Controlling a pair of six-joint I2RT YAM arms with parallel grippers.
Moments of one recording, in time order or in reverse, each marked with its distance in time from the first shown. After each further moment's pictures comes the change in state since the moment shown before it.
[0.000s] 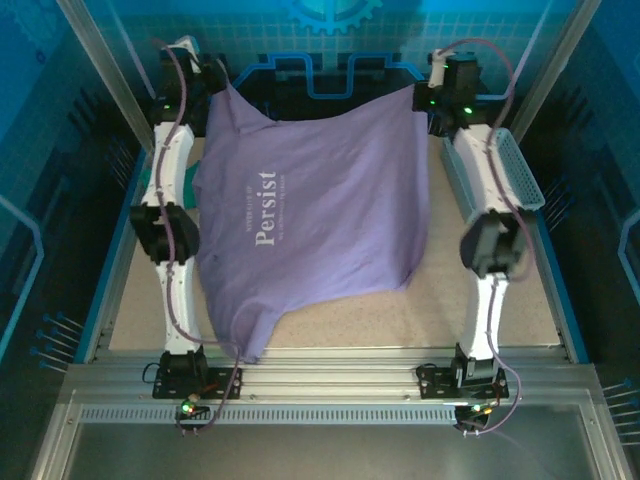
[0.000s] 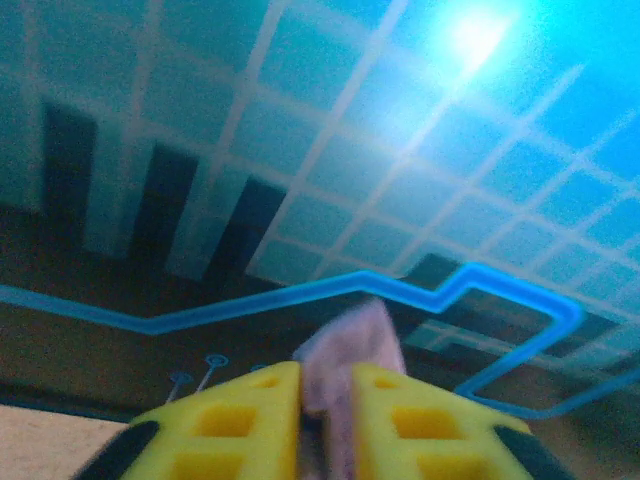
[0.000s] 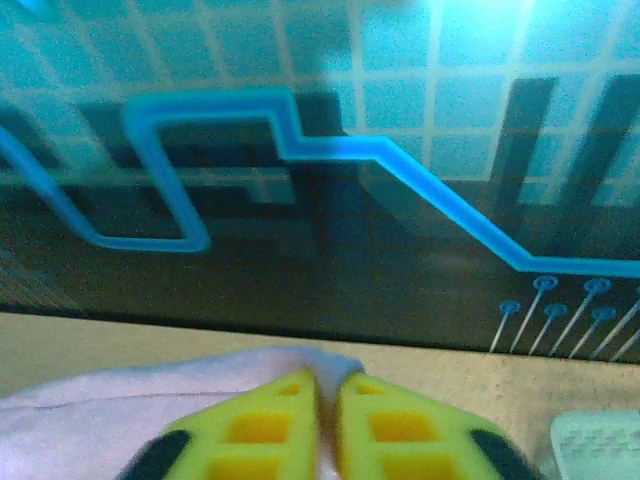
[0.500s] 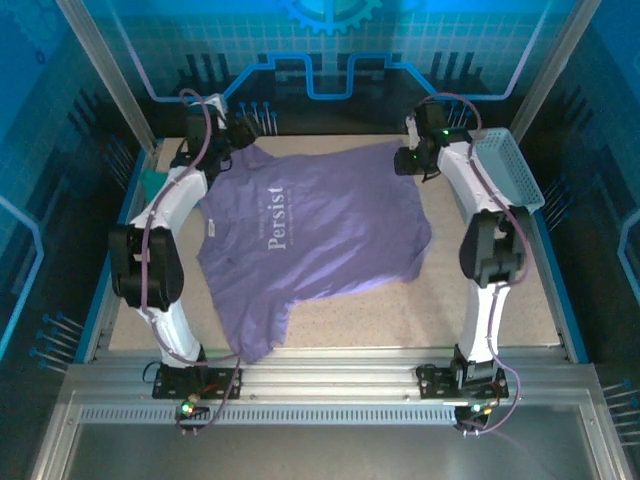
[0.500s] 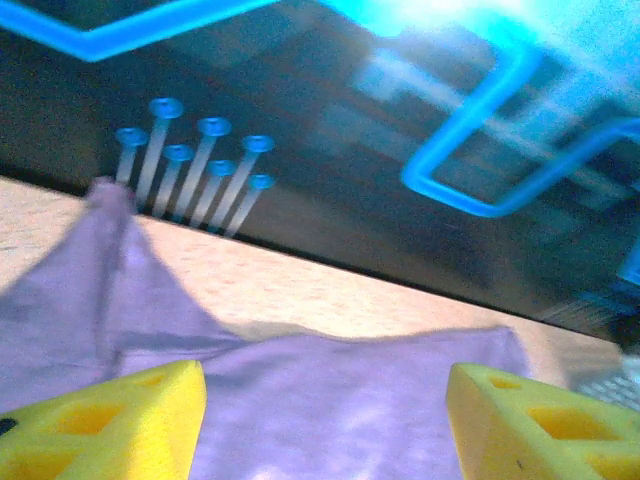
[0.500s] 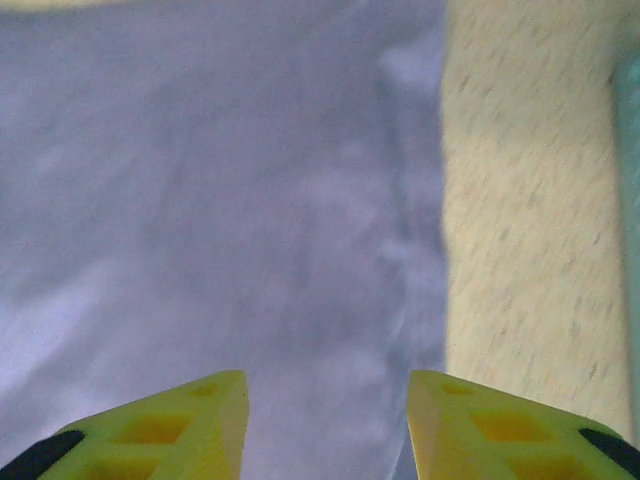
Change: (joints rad) left arm -0.164 -0.687 -1.221 0.452 -0.011 -0.050; right arm 0.077 -0.336 -0.656 -0.294 0.052 -0.021
